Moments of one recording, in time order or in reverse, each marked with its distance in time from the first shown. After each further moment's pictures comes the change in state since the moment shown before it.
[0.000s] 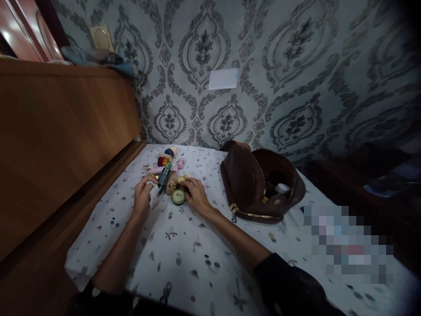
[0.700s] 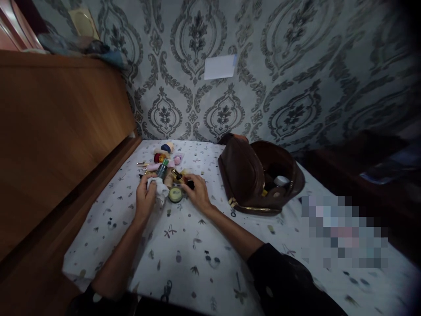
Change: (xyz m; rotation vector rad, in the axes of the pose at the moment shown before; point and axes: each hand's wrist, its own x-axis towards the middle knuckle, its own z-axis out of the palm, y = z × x) left_hand -0.009 -0.001 0.013 0.205 0.038 0.125; right_hand 0.000 0.009 0.009 0.263 0.285 0.070
